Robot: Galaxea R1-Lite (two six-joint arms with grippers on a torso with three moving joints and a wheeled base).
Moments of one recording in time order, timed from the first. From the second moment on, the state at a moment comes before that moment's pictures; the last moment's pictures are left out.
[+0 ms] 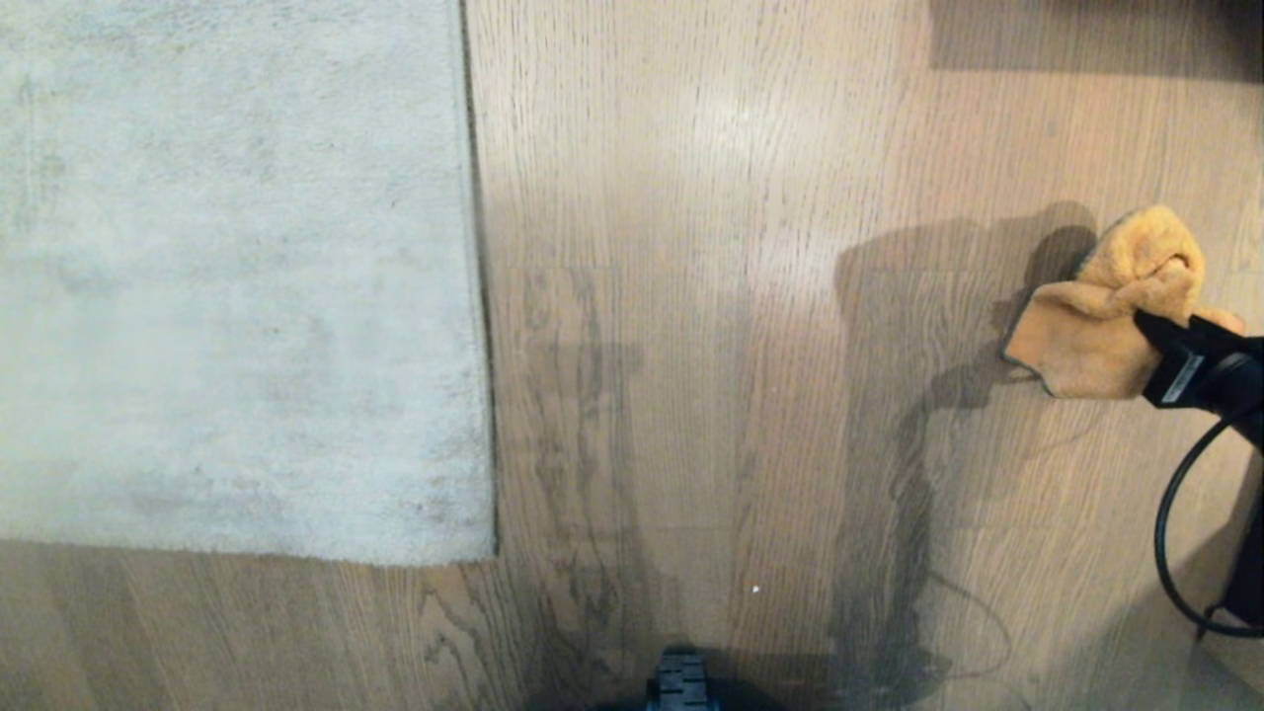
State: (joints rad) left arm 0.00 0.00 0.00 0.00 -0.02 0.12; right arm -0.23 1.55 -0.44 -1.23 0.14 -0.06
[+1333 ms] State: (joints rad) left arm 0.00 0.00 0.00 0.00 -0.02 0.12; right arm -0.28 1.71 -0.54 -1.24 0.17 -0.06
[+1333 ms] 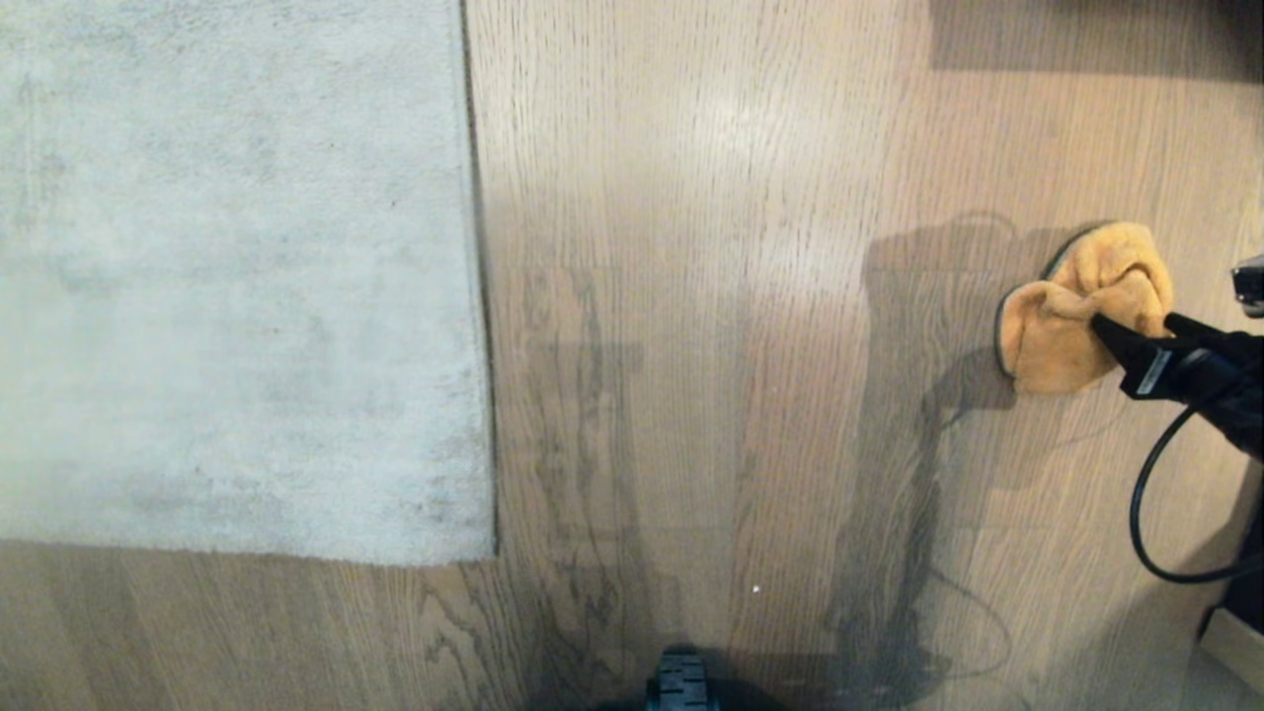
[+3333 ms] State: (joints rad) left arm 0.00 0.00 0.00 0.00 -0.02 0.12; right arm -0.27 1.51 -0.38 -1.24 0.17 -0.08
